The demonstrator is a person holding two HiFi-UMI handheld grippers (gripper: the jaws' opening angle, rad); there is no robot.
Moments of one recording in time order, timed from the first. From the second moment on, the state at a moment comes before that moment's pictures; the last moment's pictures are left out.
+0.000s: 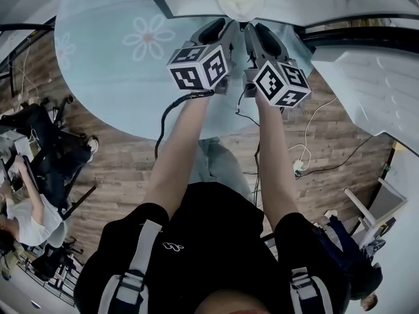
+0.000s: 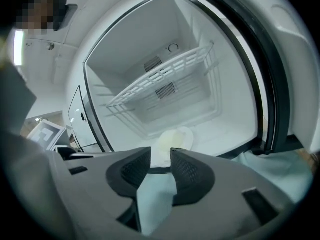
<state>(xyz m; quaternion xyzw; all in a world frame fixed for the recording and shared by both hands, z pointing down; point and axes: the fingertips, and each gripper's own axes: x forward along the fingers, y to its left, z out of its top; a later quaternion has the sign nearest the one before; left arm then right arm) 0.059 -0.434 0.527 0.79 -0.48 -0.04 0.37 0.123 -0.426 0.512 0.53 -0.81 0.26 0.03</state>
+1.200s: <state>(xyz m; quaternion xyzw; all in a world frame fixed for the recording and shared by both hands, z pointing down) 0.042 -0.505 0.551 0.78 -0.53 0.05 0.33 0.158 -0.511 0.546 0.56 -0.78 0.26 0.09</state>
